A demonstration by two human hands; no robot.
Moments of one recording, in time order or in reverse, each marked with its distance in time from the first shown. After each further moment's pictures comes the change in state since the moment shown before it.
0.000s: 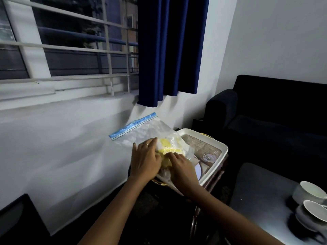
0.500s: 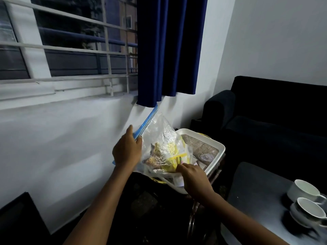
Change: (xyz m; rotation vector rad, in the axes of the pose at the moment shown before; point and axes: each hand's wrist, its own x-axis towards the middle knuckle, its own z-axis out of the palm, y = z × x) left_hand 0.014 -0.013 -0.041 -0.127 0.150 -0.314; right_hand -0.032 0.030 -0.014 -0.053 -0.054 -0.089
